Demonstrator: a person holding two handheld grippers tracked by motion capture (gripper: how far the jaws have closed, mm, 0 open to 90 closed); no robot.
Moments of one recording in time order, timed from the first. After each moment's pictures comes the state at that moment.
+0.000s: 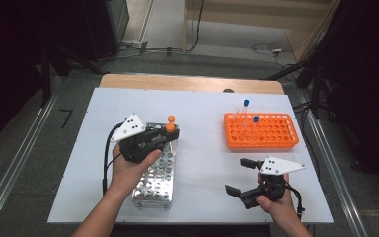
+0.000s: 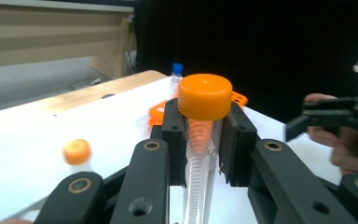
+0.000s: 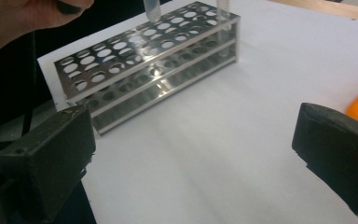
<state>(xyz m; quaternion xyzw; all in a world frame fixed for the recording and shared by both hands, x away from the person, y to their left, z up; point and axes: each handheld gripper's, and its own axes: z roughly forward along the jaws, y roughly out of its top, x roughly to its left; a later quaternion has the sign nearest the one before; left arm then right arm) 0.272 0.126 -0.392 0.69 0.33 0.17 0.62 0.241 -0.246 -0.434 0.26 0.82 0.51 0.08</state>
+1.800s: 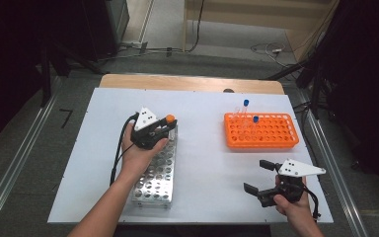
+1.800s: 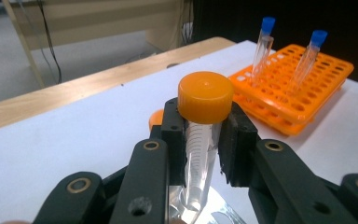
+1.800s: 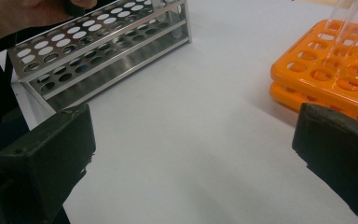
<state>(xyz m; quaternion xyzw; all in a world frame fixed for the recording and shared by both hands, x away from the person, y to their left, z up) 0.322 0.113 -0.432 0.72 0.38 0.25 0.52 0.243 -0.291 -0.446 0.31 0.81 0.49 0.10</state>
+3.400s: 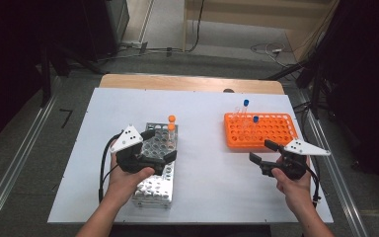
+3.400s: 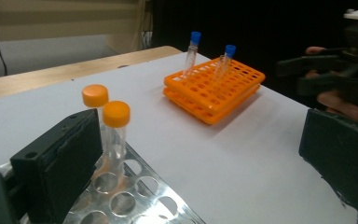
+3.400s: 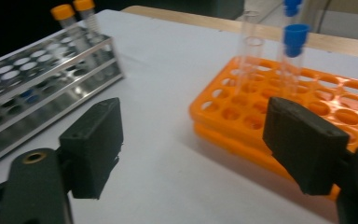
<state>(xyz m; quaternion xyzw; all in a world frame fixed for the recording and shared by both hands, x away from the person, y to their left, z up) 0.247 0.130 -0.417 0.71 0.36 0.17 0.58 0.293 -0.301 -0.434 0.37 0.76 0.50 0.18</state>
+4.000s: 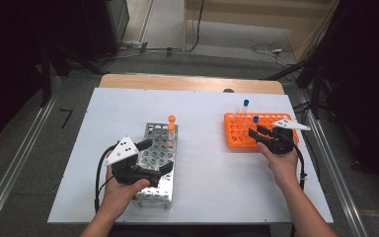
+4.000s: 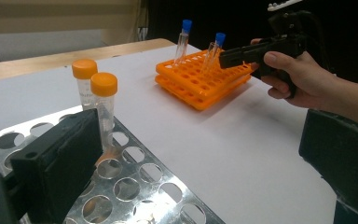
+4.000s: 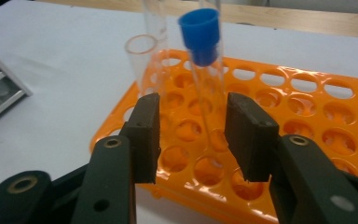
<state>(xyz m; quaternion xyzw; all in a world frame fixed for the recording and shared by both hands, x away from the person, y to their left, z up) 0.229 0.136 -0.428 0.71 0.36 0.16 0.58 0.368 -0.290 -0.454 0.46 0.74 0.44 0.20</state>
